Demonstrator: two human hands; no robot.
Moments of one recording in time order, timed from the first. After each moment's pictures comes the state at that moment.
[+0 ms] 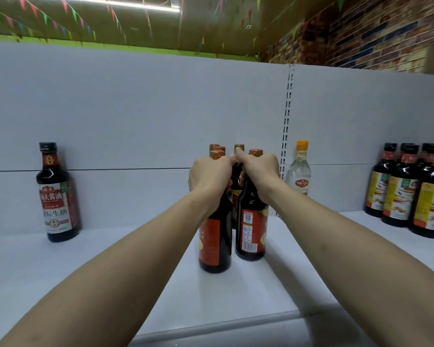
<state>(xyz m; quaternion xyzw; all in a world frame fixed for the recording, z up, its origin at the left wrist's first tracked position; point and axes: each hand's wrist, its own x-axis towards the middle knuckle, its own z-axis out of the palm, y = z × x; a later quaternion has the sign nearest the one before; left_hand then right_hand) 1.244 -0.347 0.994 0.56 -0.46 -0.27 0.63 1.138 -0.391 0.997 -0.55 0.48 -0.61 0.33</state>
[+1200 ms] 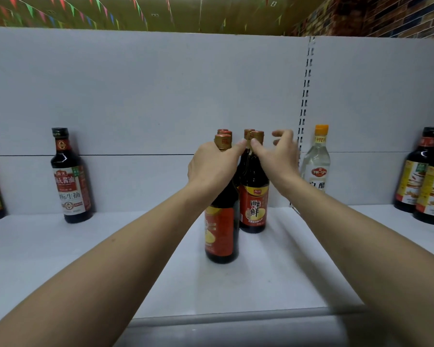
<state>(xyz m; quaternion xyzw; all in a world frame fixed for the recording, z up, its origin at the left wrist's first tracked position) 1.243 -0.339 0.986 0.59 -0.54 -0.13 0.58 1.113 -0.429 0.977 -0.62 0.48 -0.60 0.15</state>
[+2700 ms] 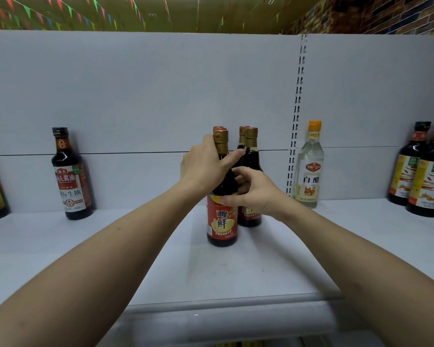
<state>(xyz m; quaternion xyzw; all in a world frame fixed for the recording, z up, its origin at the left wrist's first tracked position) 1.257 -0.356 0.975 0.65 -0.62 0.10 0.43 1.109 -0.379 0.933 -0.79 0.36 -0.37 0.34</state>
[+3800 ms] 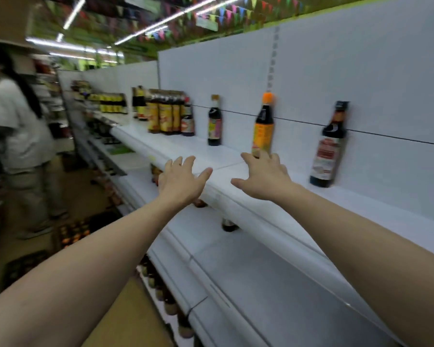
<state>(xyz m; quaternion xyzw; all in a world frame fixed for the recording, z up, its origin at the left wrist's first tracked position) 1.633 0.011 0.862 0.92 -0.20 0.15 0.29 1.508 -0.150 0.918 -0.98 0.15 -0.14 0.05</state>
